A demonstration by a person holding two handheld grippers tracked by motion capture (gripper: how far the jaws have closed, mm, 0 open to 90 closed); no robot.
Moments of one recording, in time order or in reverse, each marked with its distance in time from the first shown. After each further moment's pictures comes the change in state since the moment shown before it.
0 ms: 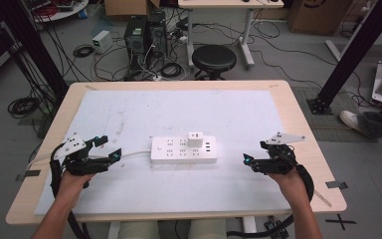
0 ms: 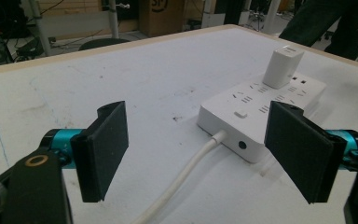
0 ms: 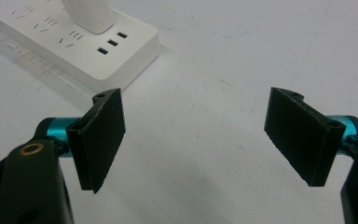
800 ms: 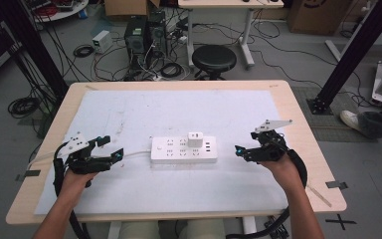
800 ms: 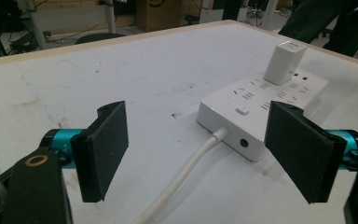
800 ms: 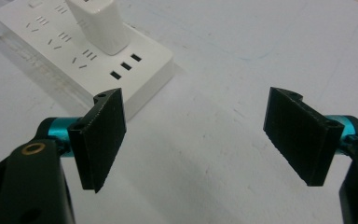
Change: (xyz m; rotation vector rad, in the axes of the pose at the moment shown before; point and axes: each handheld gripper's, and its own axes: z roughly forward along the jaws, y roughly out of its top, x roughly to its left) left arm 0.003 -0.002 0.007 0.015 -0.013 -0.008; right arm 0.001 0.035 0.012 0.054 0.046 -0.043
